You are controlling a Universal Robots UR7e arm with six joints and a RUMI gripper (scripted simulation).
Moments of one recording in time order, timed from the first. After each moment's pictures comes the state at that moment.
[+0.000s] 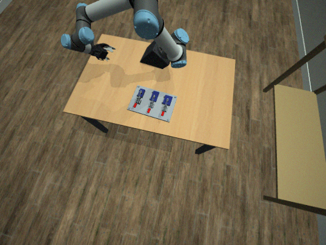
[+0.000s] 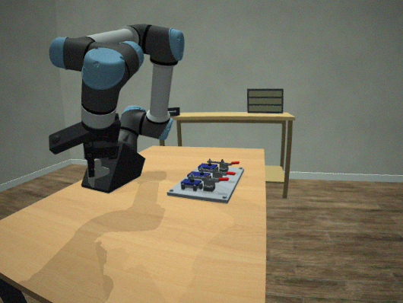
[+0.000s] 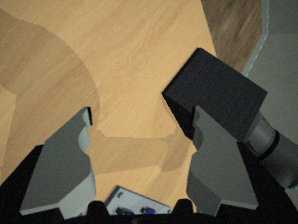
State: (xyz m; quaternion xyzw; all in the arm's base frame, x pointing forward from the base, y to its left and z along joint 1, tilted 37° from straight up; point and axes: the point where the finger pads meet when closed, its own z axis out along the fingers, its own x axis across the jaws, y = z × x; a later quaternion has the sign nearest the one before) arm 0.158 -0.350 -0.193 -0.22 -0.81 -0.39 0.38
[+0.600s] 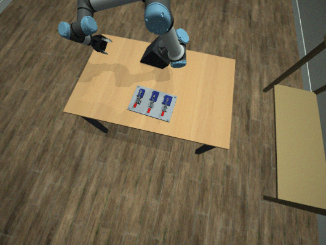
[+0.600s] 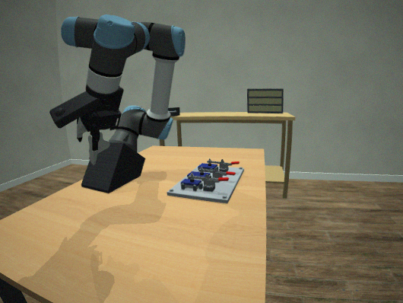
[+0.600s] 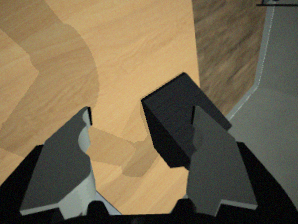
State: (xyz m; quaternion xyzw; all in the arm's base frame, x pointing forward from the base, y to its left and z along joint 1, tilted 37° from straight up) arm 0.151 -0.387 -0.143 -0.10 -0.86 -0.39 0.31
